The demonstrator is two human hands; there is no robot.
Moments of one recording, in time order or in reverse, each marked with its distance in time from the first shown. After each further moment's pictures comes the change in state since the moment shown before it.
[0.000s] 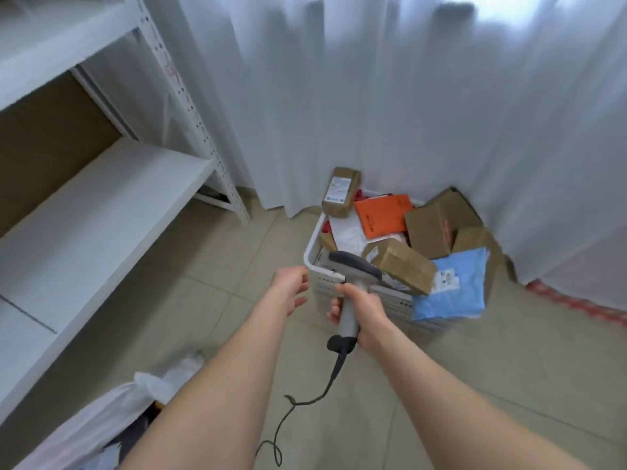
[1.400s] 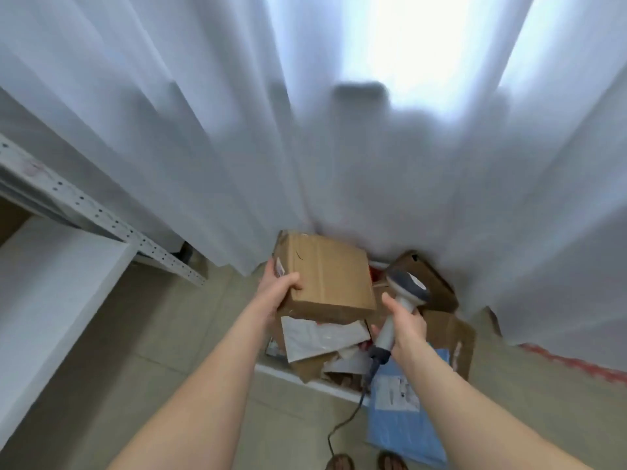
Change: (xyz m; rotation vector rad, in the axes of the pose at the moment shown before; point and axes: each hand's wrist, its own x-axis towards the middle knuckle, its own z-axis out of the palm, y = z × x) left_hand 0.153 0.219 0.218 0.234 -0.060 0.159; right_hand 0.219 -0.276 -0.131 0.230 0.457 0.037
